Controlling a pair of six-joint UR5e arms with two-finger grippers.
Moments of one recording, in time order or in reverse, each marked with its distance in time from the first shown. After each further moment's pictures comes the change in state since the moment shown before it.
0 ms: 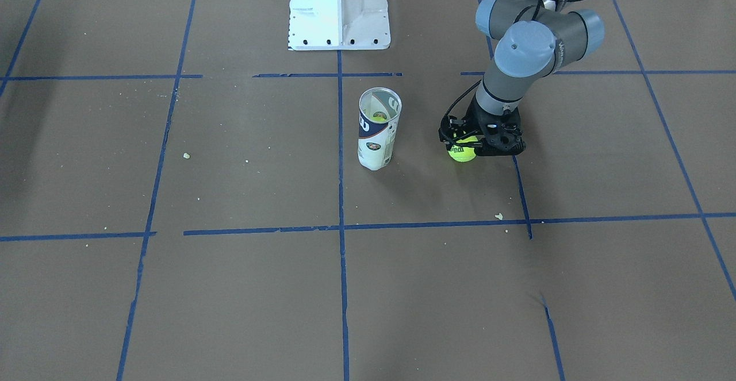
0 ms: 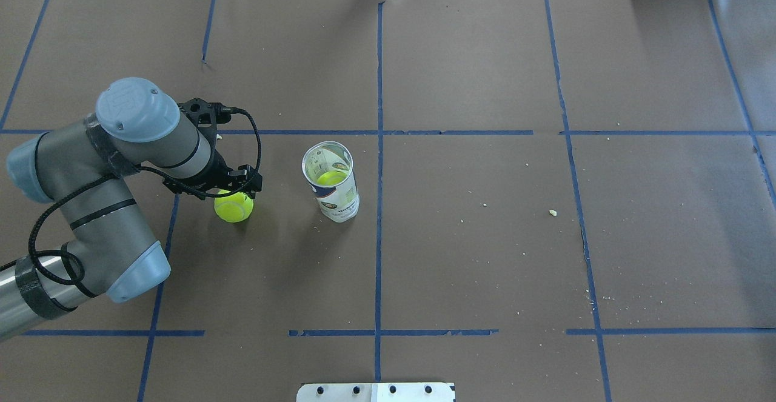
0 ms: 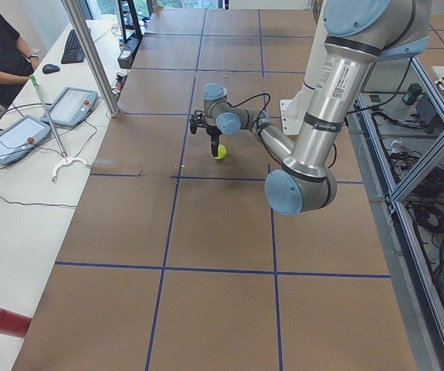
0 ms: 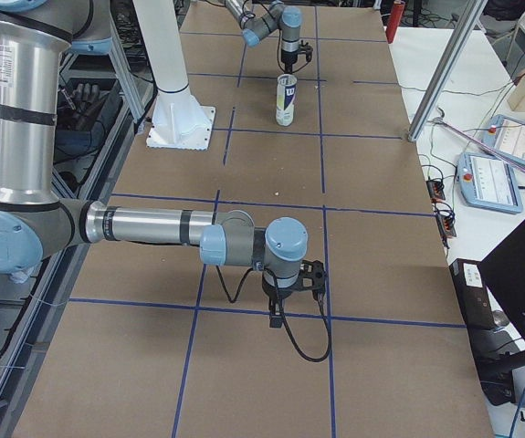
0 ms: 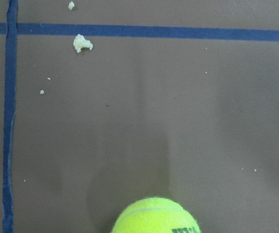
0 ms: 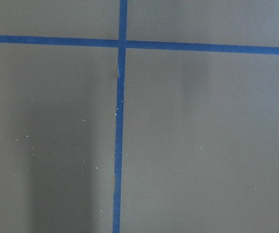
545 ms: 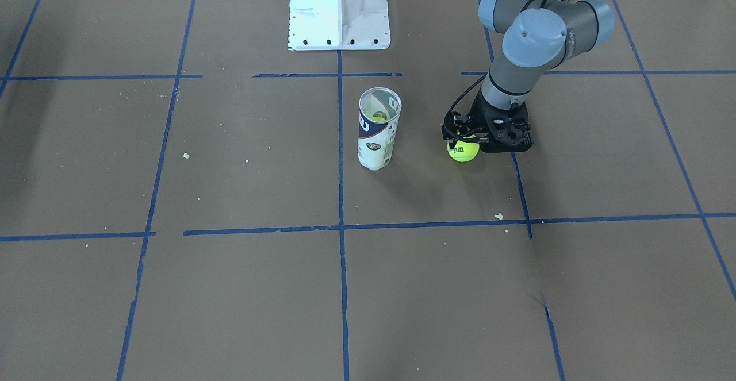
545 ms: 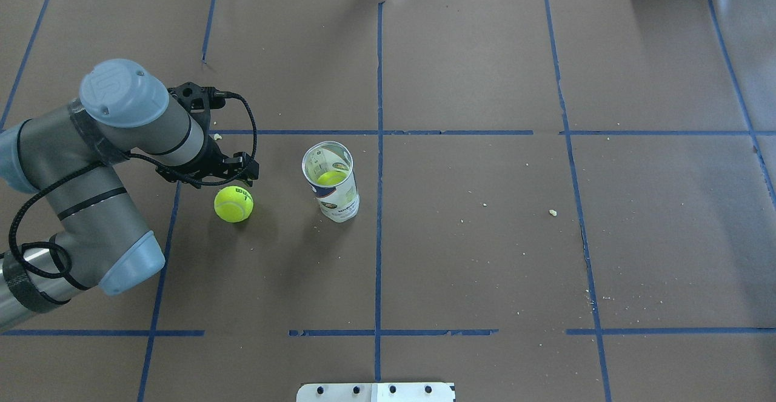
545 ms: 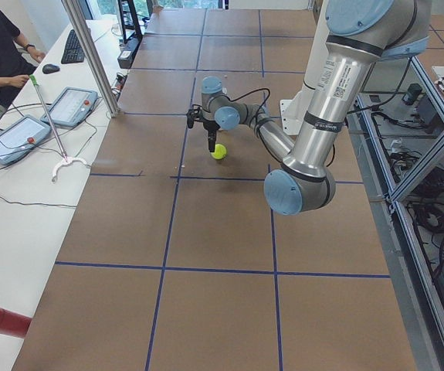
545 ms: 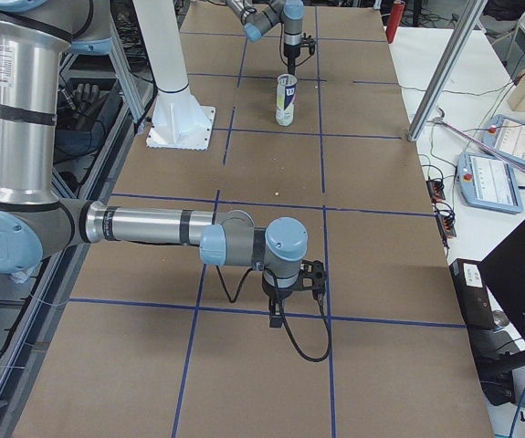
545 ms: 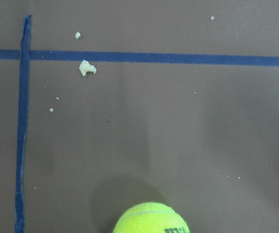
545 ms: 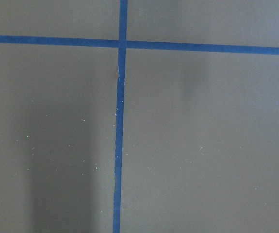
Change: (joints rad) left arm -0.024 -0.007 -0.040 0.039 0.000 0.009; right arm 0.000 0.000 0.000 0.000 0.000 0.000
